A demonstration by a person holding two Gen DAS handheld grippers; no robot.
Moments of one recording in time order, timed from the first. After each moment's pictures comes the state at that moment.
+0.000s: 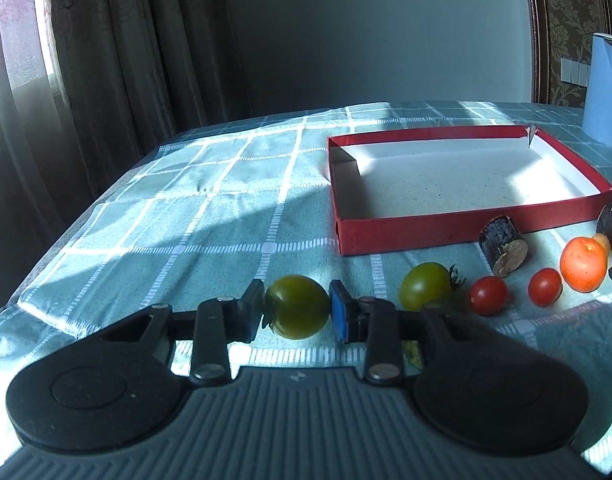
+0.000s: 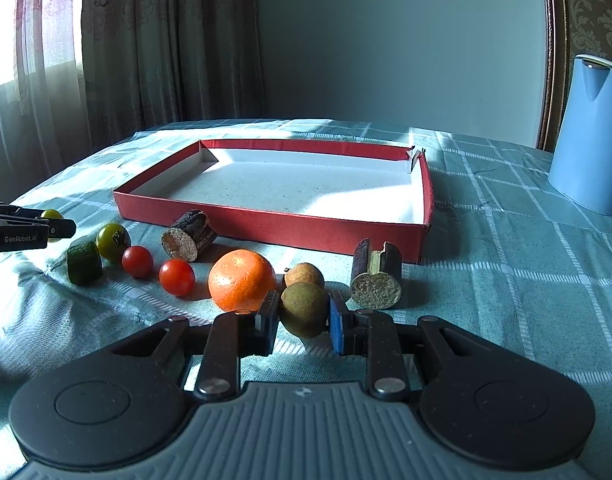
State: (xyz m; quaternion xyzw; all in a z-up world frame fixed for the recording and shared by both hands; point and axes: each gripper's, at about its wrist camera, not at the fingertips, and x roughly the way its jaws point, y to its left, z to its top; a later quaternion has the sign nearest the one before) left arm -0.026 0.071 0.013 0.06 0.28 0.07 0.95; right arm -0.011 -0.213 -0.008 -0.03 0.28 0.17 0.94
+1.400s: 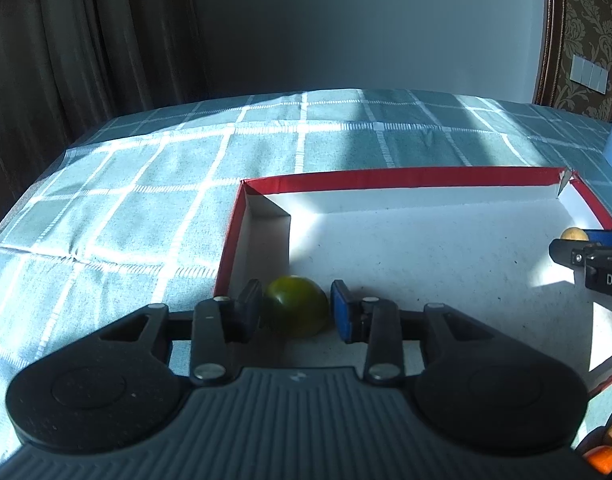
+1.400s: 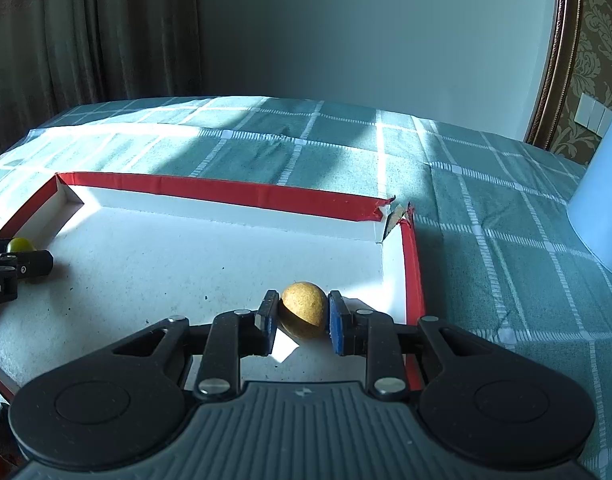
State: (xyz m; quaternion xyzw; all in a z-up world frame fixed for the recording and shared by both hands) left arm 0.155 0.034 0.007 0.03 0.34 0.03 0.94; right arm 0.196 -0.192 -0.004 -0.06 0.36 0.09 0.93
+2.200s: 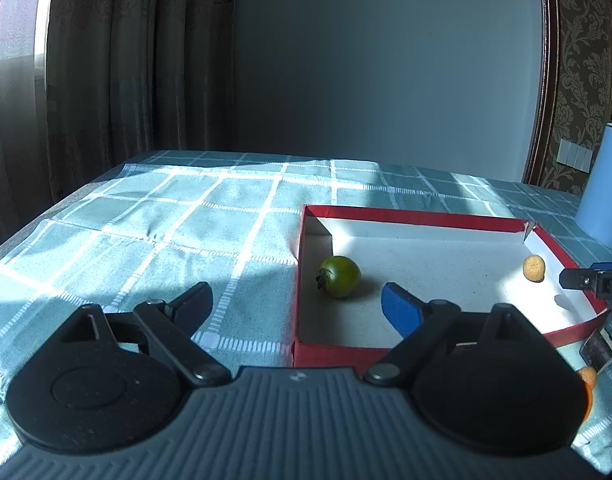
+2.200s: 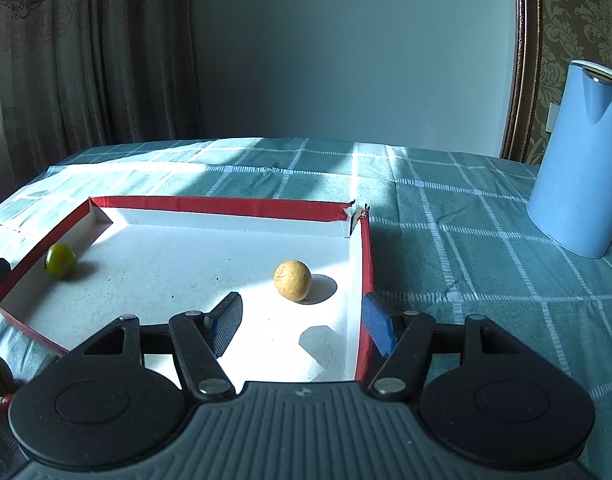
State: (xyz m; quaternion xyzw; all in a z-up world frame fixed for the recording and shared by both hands) left arm 0.035 0.079 0.020 -0.04 0.23 0.04 0.97; right arm 0.119 -0.223 0.016 -0.02 0.30 0.09 0.95
